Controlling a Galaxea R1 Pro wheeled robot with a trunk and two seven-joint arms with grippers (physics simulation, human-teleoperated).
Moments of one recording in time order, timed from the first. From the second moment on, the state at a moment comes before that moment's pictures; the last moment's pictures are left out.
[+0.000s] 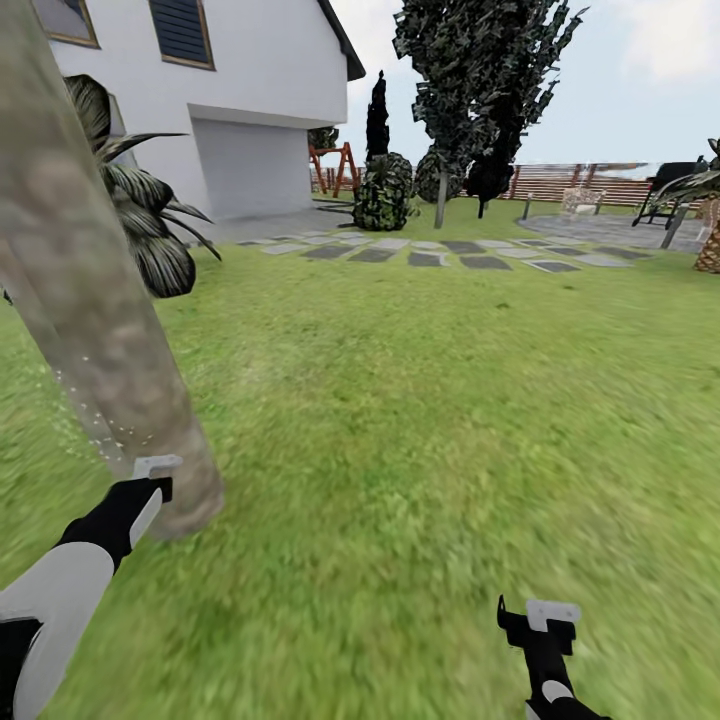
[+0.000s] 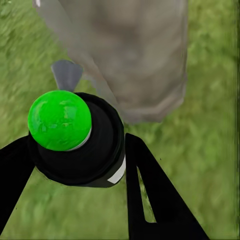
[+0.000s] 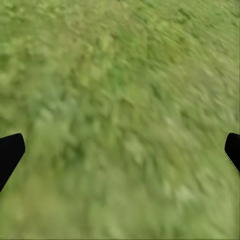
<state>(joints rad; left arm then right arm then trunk) -0.90 0.24 0.06 -0.45 0.05 0.39 0.26 -0.51 -0.04 -0.30 -0.17 0.34 -0.52 -0.28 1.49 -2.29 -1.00</state>
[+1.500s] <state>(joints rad) -0.94 0.26 0.06 -0.62 0.05 0.49 0.24 -0.51 -0.04 -0.30 -0.17 0.34 -0.52 -0.28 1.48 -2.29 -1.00</state>
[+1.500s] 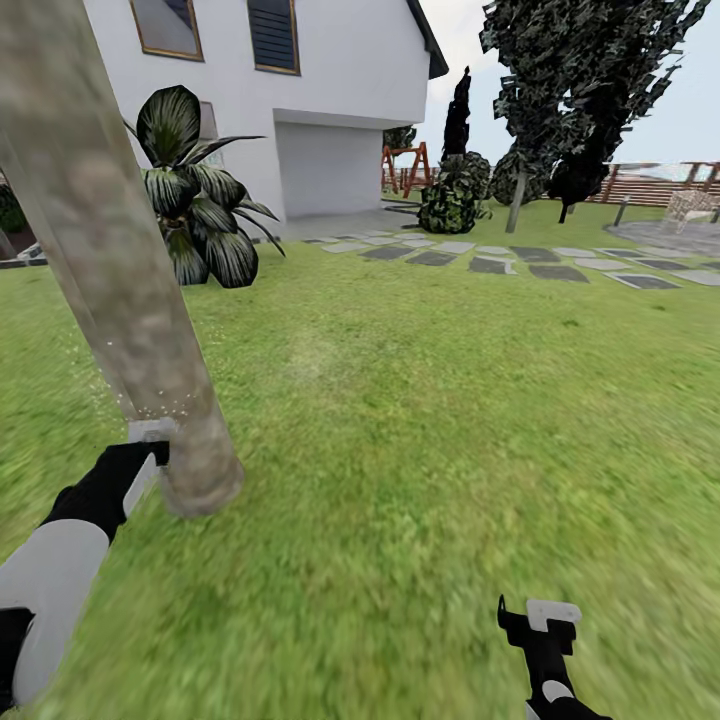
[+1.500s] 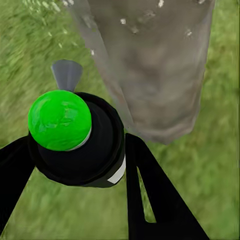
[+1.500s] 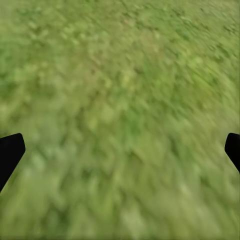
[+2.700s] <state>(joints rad) -1.00 0.28 0.06 -0.73 0.05 0.62 0.25 -0.51 -0.04 -0.30 -0.17 0.34 -0.52 -0.28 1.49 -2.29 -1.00</state>
